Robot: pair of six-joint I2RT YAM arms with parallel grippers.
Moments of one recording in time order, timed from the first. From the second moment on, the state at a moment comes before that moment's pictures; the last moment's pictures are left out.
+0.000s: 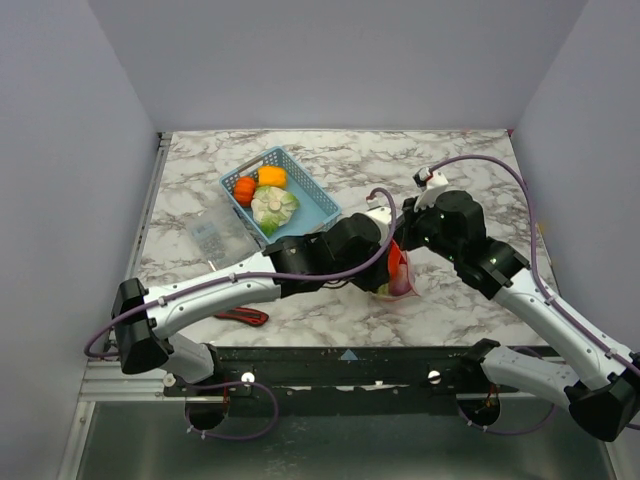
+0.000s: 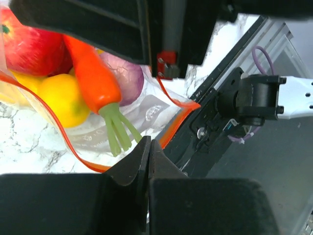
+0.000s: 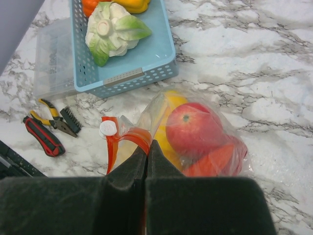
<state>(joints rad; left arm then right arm) -1.17 1.43 1.34 -0.53 -0.03 -0.53 0.63 1.00 0.96 -0.36 0.01 0.30</state>
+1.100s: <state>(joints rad) -1.11 1.56 1.39 -0.62 0.00 -0.50 0.63 0.99 0.94 -0.35 0.00 0.30</state>
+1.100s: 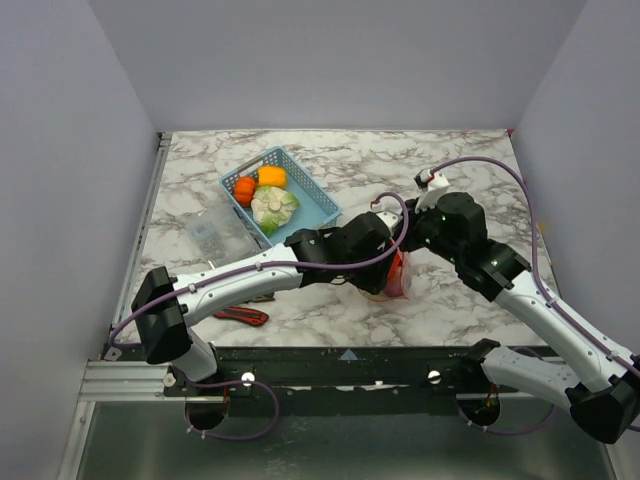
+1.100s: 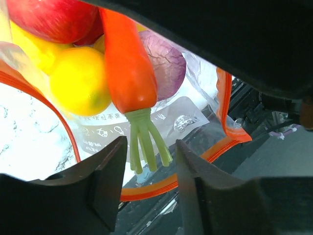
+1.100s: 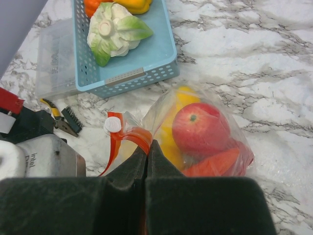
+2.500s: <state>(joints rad) -1.03 1.58 1.51 -0.73 0.22 -0.65 0.62 0.99 0.93 -0.25 -0.07 0.31</state>
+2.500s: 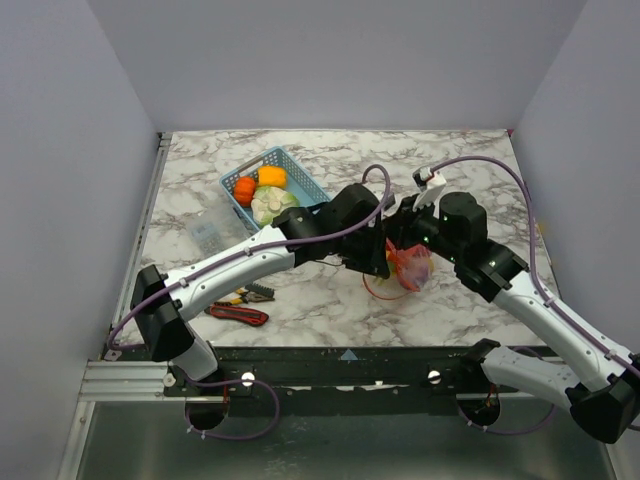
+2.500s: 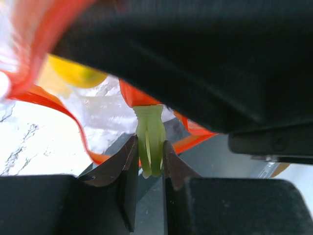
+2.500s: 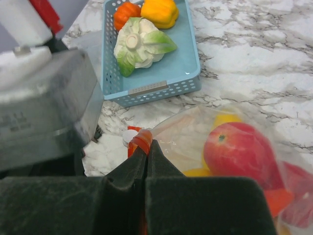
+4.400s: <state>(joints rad) -0.89 1.57 1.08 -0.11 0.44 -1.61 0.66 0.90 0.83 -0.26 0.18 0.38</state>
